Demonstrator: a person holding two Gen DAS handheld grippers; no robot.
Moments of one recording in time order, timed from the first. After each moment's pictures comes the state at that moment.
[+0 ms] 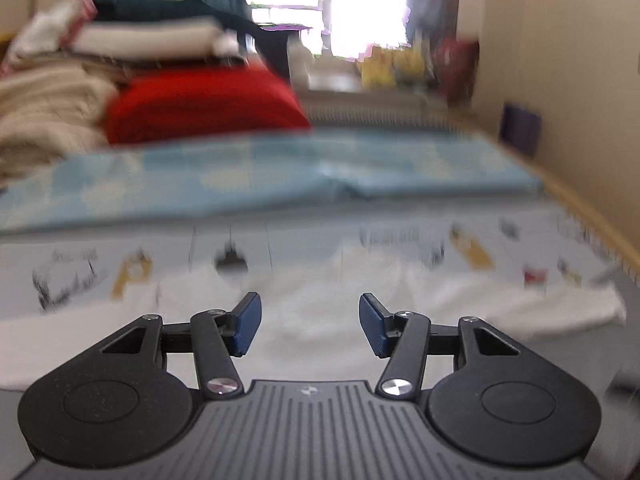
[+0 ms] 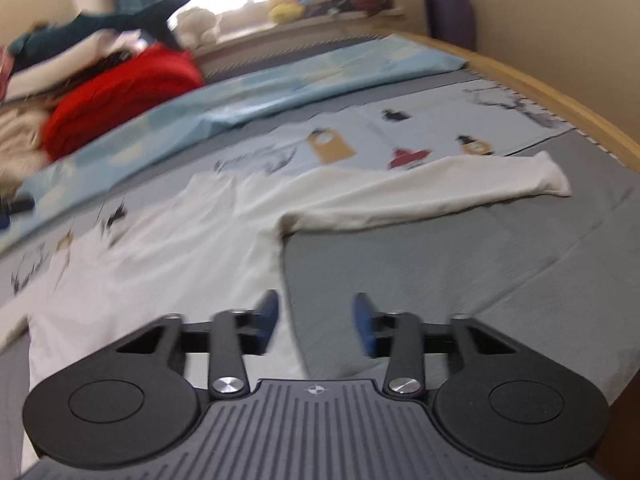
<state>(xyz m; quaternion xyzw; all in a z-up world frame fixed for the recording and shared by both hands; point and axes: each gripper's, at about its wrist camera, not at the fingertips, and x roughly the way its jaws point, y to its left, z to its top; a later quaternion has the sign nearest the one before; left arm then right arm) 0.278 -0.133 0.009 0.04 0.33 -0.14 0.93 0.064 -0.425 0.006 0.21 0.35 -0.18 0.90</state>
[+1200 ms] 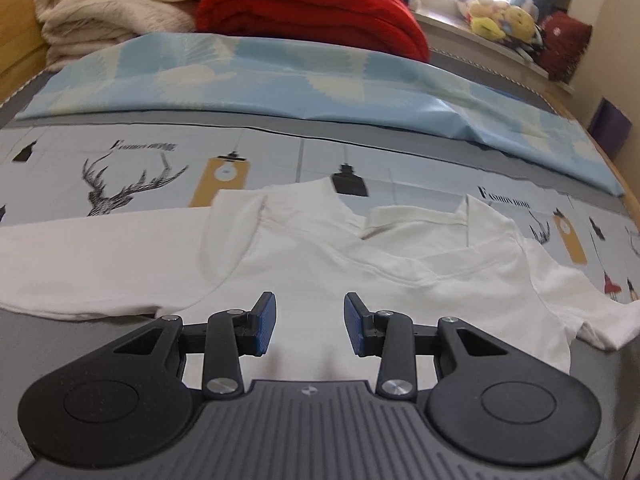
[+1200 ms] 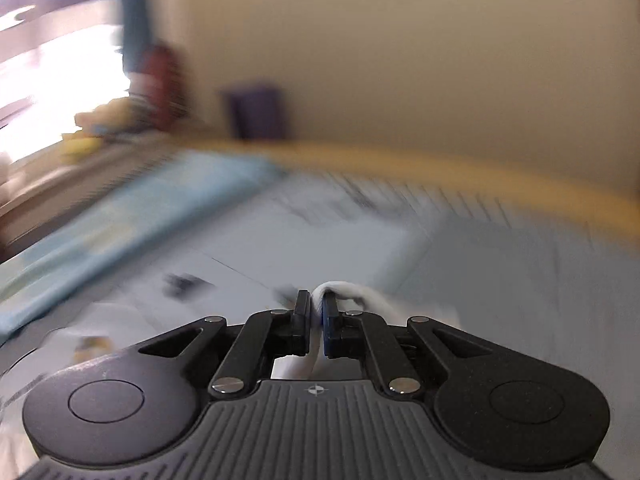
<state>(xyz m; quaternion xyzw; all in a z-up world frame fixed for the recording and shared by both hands) 0.353 -0.008 -0.027 -0.04 0.44 -0.04 0.90 0.217 -0.560 -0.032 0.12 0.17 -0.40 0.89</state>
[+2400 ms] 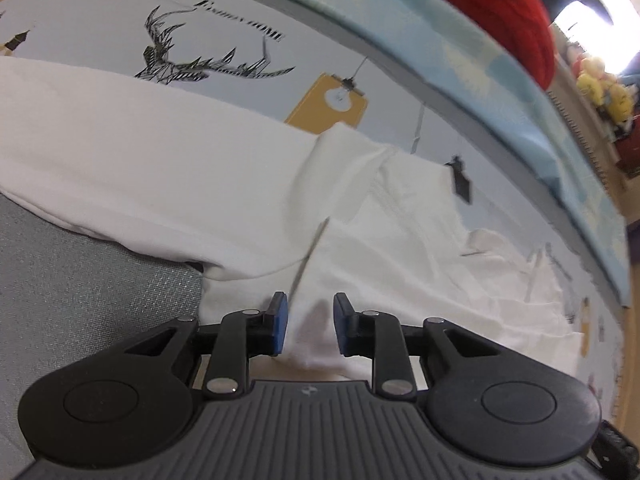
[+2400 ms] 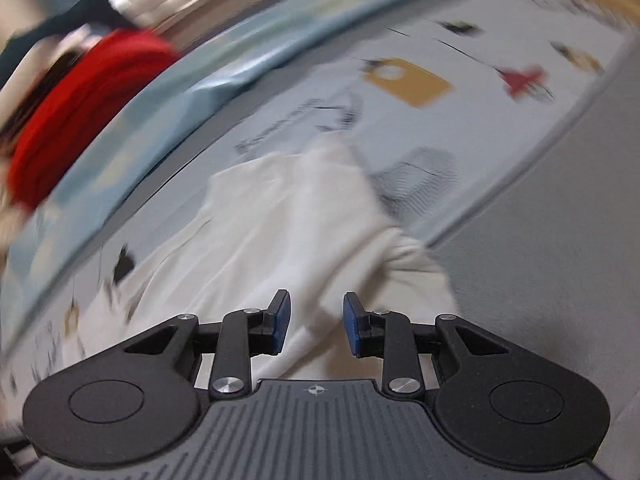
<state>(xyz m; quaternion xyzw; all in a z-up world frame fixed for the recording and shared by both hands) 0.414 0.085 -0.102 -0.22 0.54 0.04 0.81 0.258 -0.404 -0.098 0.37 0.40 -0.19 0.82</state>
